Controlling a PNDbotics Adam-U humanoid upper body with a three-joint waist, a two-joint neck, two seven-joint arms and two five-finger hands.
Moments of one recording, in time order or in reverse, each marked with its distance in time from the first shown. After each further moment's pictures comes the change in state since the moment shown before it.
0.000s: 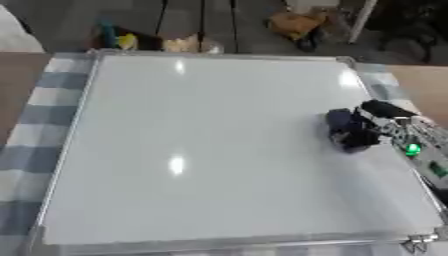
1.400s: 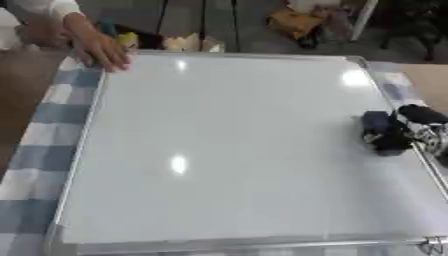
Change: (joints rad) left arm 0.000 0.000 0.000 0.000 -0.007 0.000 0.000; right arm 0.087 -0.051 -0.050 0.016 0.028 0.063 -0.065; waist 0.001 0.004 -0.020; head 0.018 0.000
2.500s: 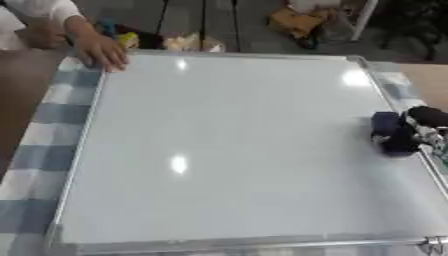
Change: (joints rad) left arm 0.000 0.000 0.000 0.000 0.000 0.001 -0.001; right arm 0.013 -0.001 -0.009 0.003 0.019 0.016 -0.016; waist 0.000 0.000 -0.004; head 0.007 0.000
